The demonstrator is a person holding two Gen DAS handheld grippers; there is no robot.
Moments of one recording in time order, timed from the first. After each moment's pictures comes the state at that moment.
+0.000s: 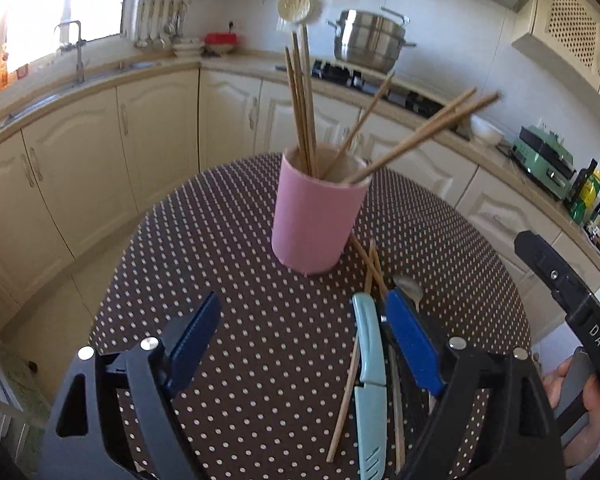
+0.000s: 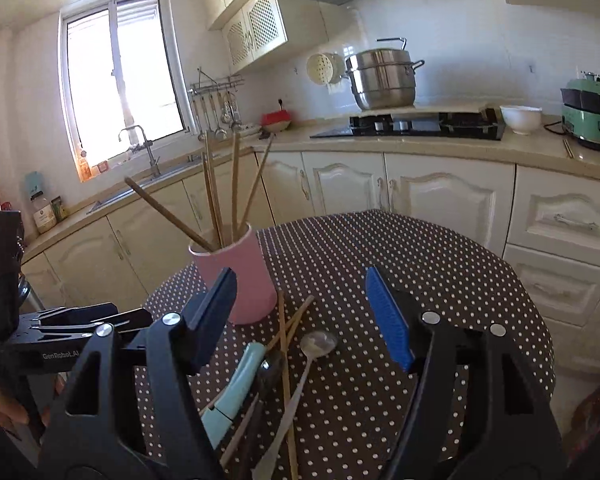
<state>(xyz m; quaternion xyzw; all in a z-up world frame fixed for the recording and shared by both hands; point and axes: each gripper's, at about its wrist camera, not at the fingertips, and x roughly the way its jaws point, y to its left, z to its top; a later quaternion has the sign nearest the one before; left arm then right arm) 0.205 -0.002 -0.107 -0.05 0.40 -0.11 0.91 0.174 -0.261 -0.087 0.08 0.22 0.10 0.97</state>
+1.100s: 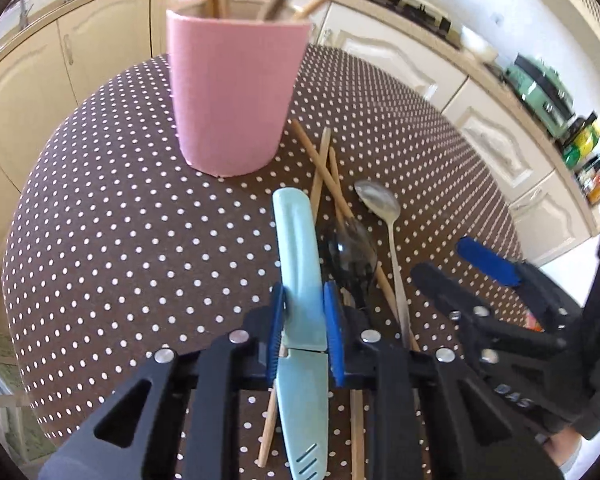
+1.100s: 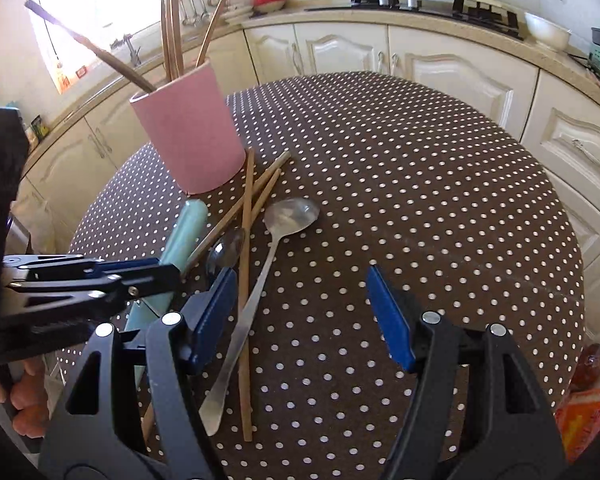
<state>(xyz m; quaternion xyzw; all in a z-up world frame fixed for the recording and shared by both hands) 0.232 -0.056 -0.171 -0.05 0.53 -0.17 0.83 0.212 -0.251 -0.164 0.04 0.42 0.11 0.90</state>
